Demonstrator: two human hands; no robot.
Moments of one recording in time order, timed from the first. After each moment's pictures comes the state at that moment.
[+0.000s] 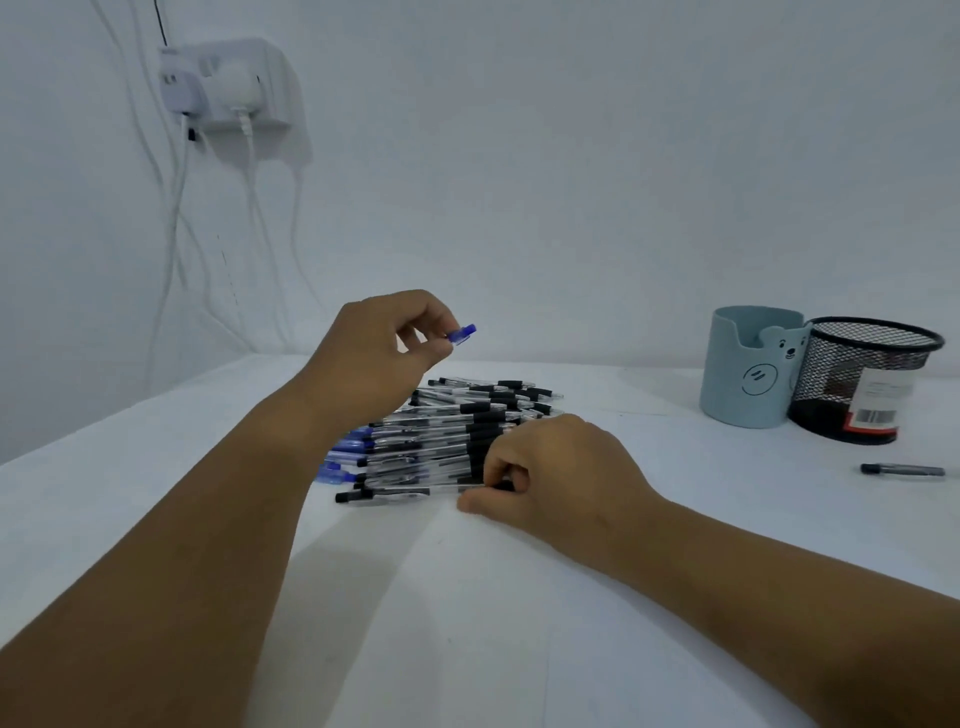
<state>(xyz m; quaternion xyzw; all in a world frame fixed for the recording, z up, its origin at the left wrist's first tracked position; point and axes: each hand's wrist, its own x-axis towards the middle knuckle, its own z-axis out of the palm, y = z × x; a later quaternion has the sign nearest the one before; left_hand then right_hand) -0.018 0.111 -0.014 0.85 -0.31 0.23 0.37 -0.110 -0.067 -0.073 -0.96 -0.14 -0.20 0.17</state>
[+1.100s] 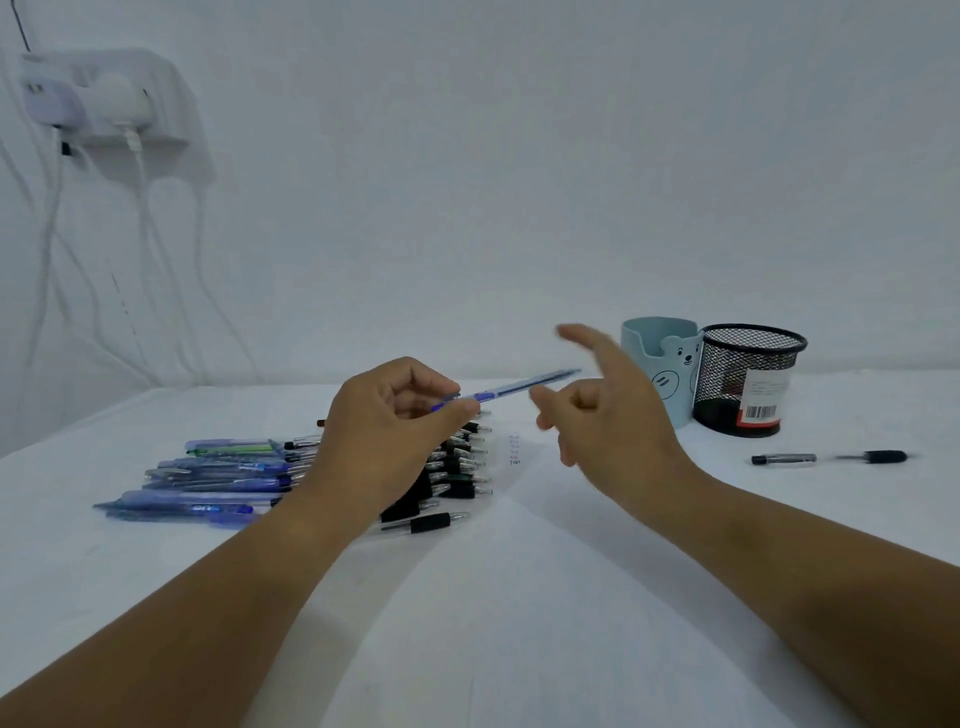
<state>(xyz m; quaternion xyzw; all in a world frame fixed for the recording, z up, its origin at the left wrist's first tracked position) -0.053 0.046 -0.051 0.73 -0.24 0.08 0.63 -0.114 -0.142 -0.063 -0.77 0.04 -0.32 0.55</state>
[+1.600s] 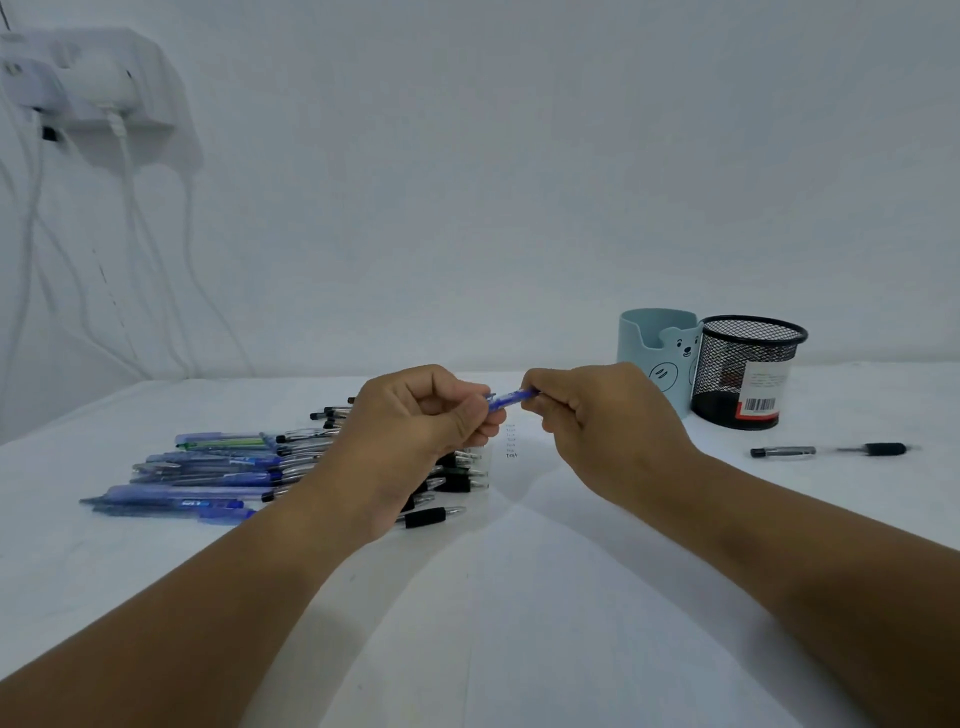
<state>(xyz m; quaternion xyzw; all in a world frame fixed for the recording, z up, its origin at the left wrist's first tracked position) -0.062 0.037 -0.051 0.63 -0.30 -0.07 0.71 -0.113 -0.153 -0.063 -0.92 -0.06 -0.37 0.13</state>
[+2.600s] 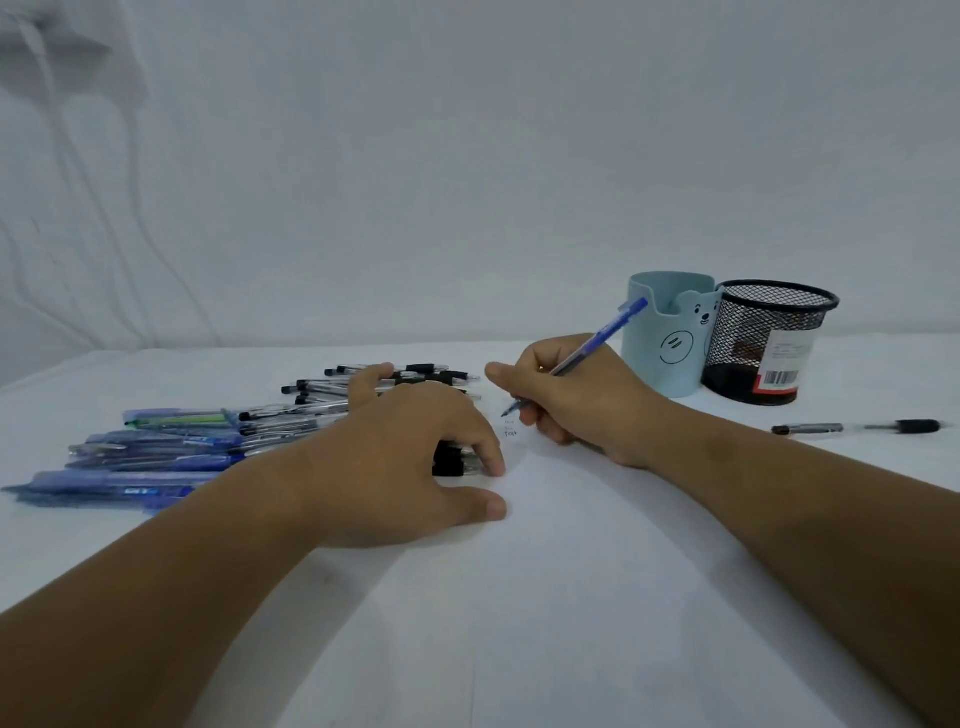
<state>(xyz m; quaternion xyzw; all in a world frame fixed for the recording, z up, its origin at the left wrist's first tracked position) -0.033 0.048 -0.067 0.85 -0.49 0.08 0.16 -0.069 -0.158 -0.072 -0.81 0.00 -0.16 0.57</state>
